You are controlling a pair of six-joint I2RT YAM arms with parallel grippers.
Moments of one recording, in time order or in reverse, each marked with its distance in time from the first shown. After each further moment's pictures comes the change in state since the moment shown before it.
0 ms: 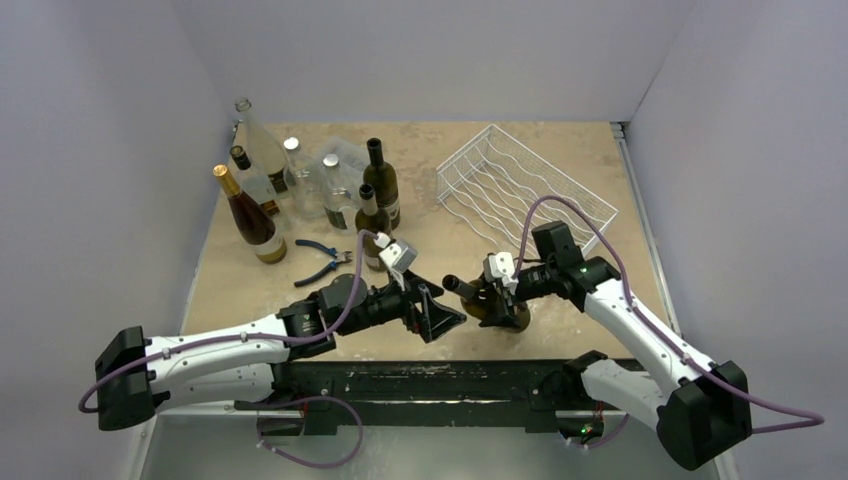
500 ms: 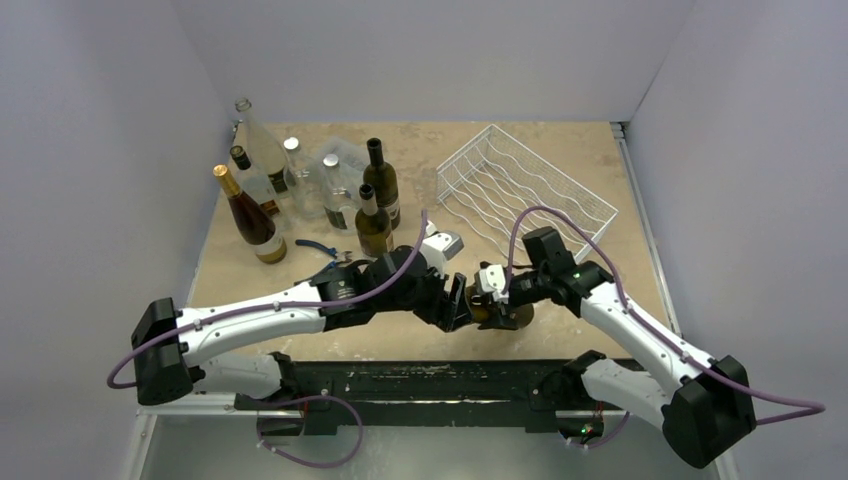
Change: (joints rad) left arm 0.000 0.304 0.391 -0.542 0.025 -0.022; right arm 0.070 0.001 -0.029 0.042 0.100 -0.058
